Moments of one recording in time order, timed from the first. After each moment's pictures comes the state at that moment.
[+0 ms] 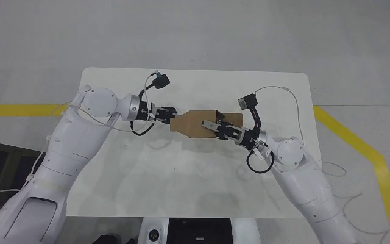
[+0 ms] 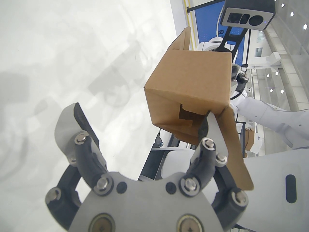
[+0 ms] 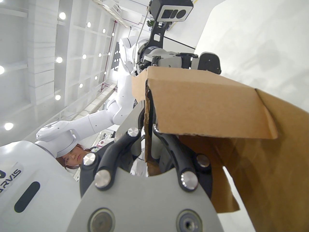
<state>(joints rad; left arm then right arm) 0.67 -1.01 -0.98 -1.36 -0.14 -0.20 -1.26 -1.08 -1.17 1.10 -1.53 0.31 -0.43 0.82</state>
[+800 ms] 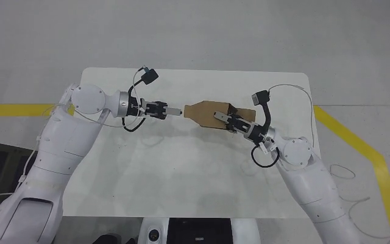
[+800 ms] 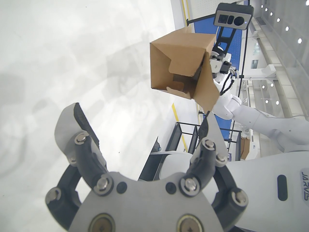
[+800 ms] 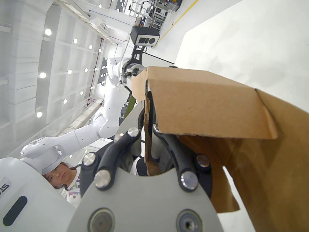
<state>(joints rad) 0.68 -0.99 -1.05 -1.33 -0.16 -0.21 -1.27 -1.10 -1.16 1.17 -1.51 0.21 -0.40 0.72</state>
